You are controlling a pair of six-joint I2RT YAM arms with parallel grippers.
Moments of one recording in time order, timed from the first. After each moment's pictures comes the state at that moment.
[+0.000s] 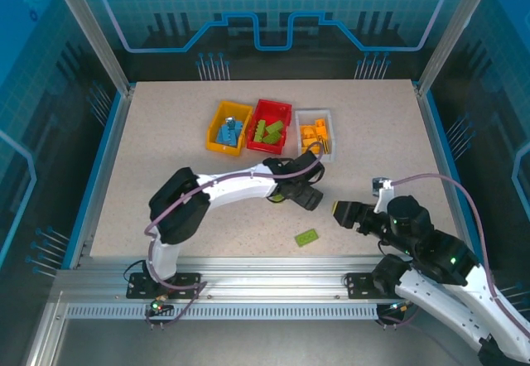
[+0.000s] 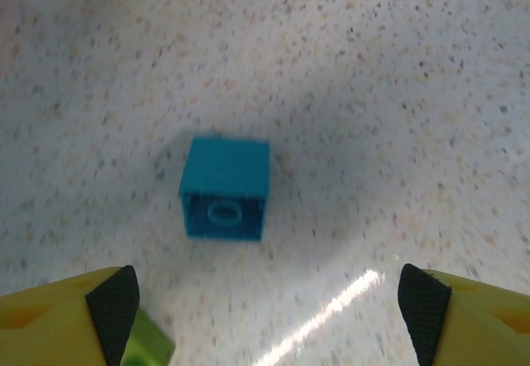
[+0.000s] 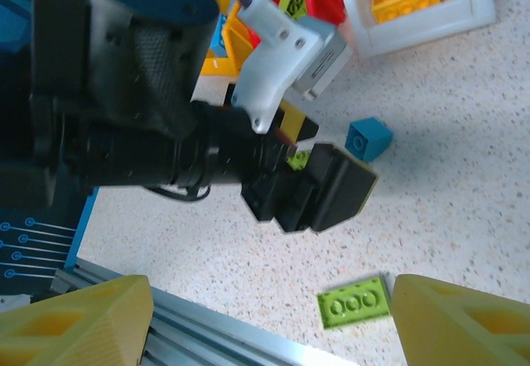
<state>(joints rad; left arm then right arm) -0.94 2.00 1.49 -0.60 -0.10 -0.32 0.74 0.36 0.71 -0.88 0.05 0.83</state>
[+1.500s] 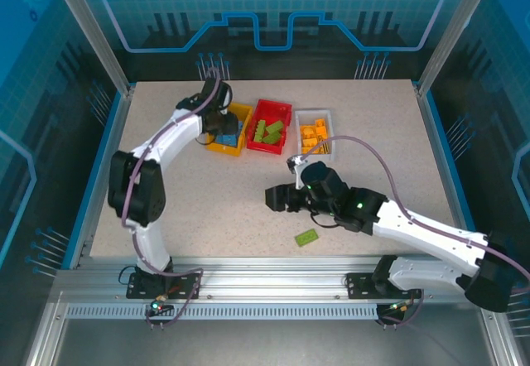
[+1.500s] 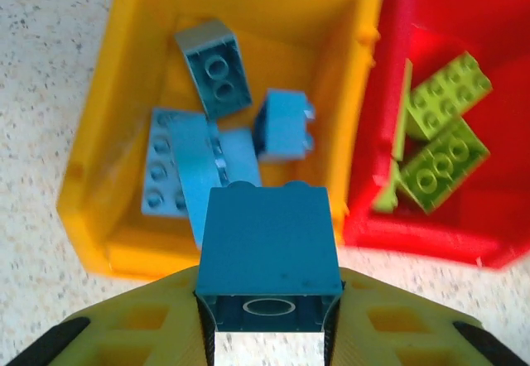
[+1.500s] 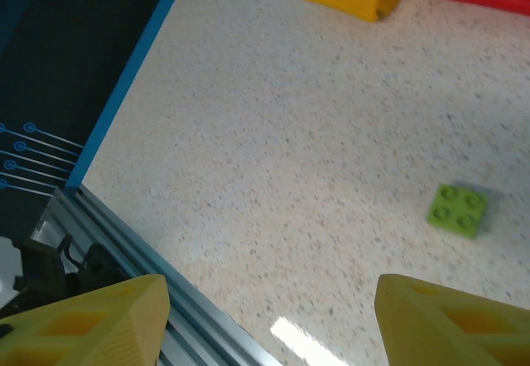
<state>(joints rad) -0.26 1.92 1.64 -0.73 0.00 -0.33 0.96 1.12 0.87 -0.34 0.00 0.70</state>
